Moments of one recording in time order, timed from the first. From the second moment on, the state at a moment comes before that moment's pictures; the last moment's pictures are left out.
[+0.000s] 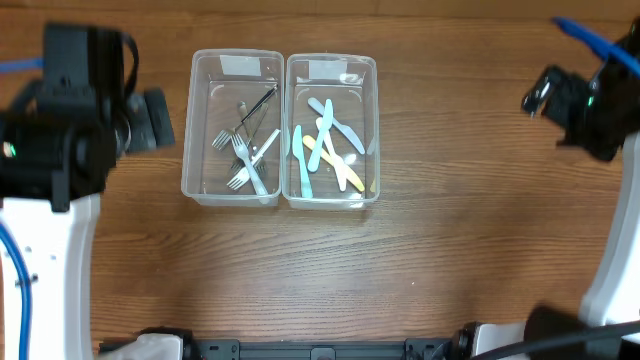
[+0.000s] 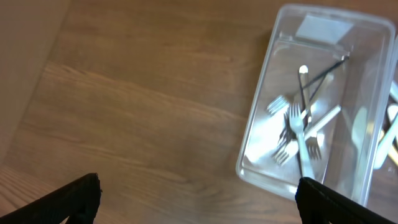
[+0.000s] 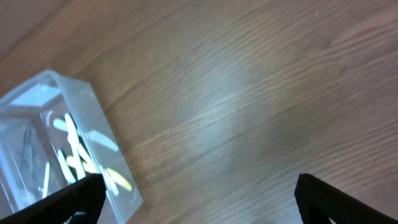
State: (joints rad) left arm -0.07 1.39 1.86 -1.47 -0.32 -0.26; right arm -0.26 1.54 1.85 -1.43 -0.11 0.28
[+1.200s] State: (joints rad) left arm -0.07 0.49 1.01 -1.21 -0.27 -0.26; right arm 0.05 0.59 1.05 -1.24 0.12 0.28
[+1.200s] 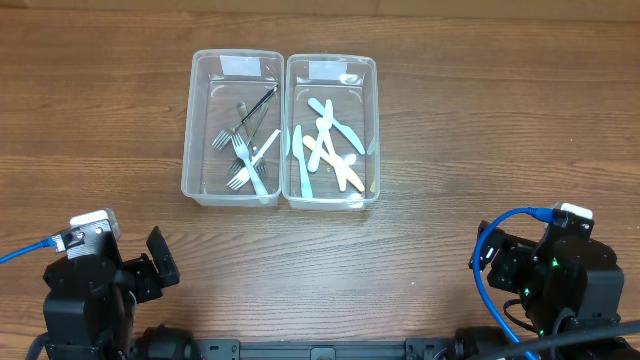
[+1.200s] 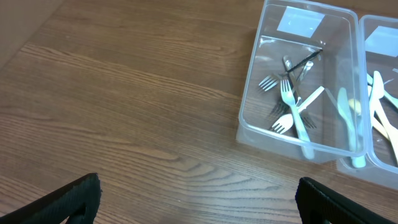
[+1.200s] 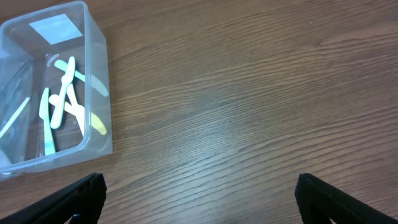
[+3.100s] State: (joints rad) left arm -0.07 0.49 1.01 -1.21 -0.27 -0.26; right arm -0.03 0.02 0.02 -0.06 -0.04 0.15
